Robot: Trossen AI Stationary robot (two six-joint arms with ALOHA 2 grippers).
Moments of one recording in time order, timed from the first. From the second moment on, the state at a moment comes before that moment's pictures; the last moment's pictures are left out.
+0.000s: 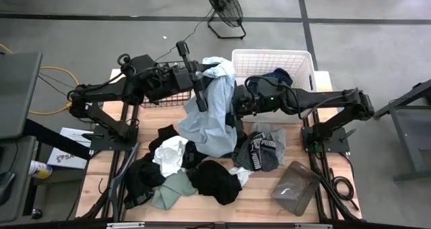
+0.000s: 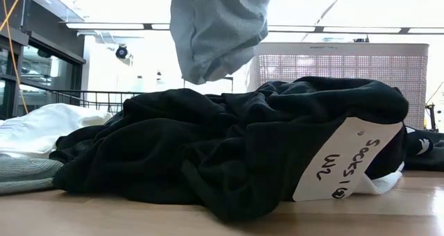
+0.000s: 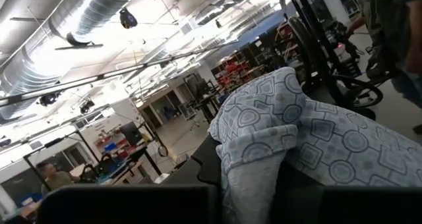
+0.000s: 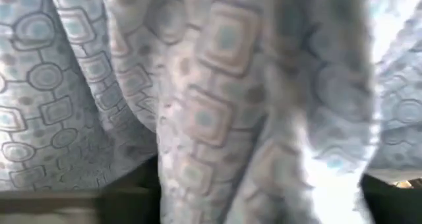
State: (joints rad) left arm -0.06 1.46 1.84 -0.05 -0.34 0.64; right arm 0.03 1.48 1.46 -0.02 -0.12 0.16
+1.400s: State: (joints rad) left arm -0.06 1.45 1.84 0.06 -0.59 0.59; right arm -0.10 1.12 1.45 -0.31 0.16 0.11
